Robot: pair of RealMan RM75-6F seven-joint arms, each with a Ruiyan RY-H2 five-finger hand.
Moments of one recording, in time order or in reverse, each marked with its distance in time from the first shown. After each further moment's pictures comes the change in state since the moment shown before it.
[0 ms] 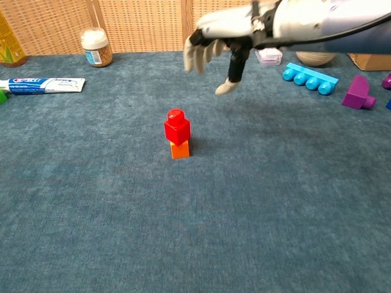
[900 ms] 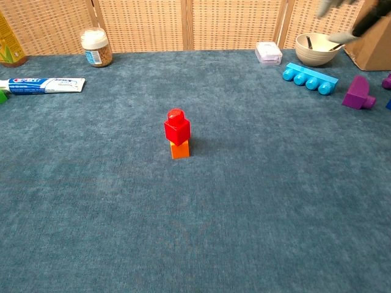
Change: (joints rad) left arm -0.013 -0.027 0.002 -0.010 -0.040 -0.043 0.074; right arm -0.399 0.111 0.005 -0.009 -0.158 0.403 0.195
